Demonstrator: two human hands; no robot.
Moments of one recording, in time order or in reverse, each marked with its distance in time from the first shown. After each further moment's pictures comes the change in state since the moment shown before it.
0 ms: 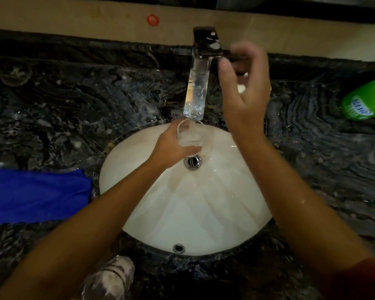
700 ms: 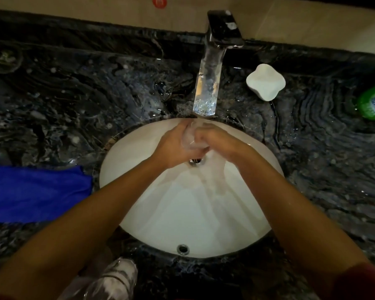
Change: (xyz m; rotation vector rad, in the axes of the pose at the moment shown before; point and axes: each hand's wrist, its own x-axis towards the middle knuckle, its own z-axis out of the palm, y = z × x) left_hand 0.006 -0.012 -0.005 0.136 -0.130 -0.024; right_hand -0.053 0.054 0.037 0.010 -0.906 0.962
